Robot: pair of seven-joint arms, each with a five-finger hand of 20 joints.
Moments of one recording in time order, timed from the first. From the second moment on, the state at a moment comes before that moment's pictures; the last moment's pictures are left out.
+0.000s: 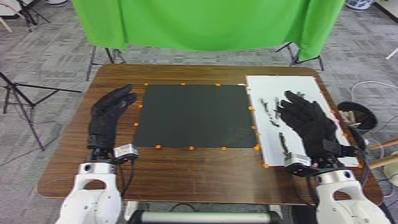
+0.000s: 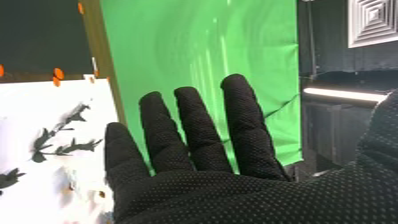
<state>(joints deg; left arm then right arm) 112.2 -75.6 -89.4 -112.3 70.5 6.2 21.0 -119.3 -63.8 91.6 -117.9 -58.4 2.9 -13.9</state>
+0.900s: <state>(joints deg) 113.9 -76.0 -84.0 -113.6 70.8 5.8 20.3 -118.0 -60.9 89.8 -120.0 -57.0 3.4 -14.4</state>
